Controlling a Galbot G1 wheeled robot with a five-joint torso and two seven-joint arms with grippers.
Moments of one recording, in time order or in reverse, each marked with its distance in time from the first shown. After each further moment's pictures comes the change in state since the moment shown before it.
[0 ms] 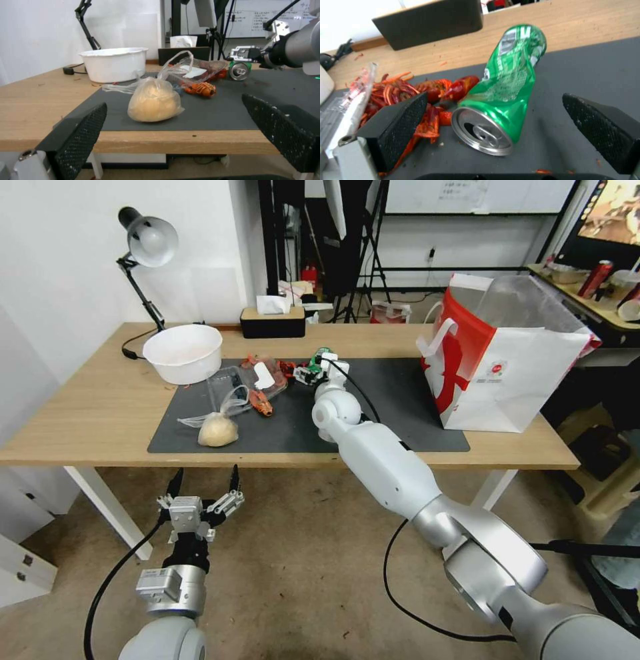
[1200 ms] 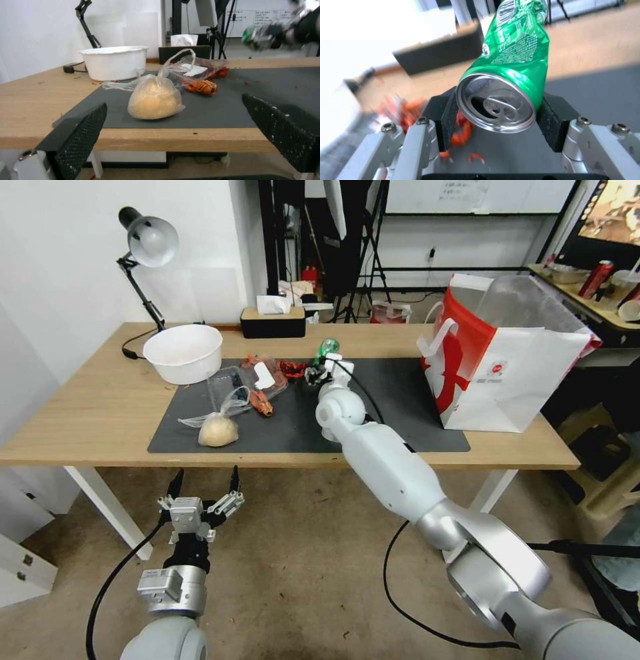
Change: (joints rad) left arm -0.007 0.000 0.001 0.016 -0.001 -0.007 -0.002; right arm -0.079 -0.090 0.059 0.257 -0.011 -0.022 0.018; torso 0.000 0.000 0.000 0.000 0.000
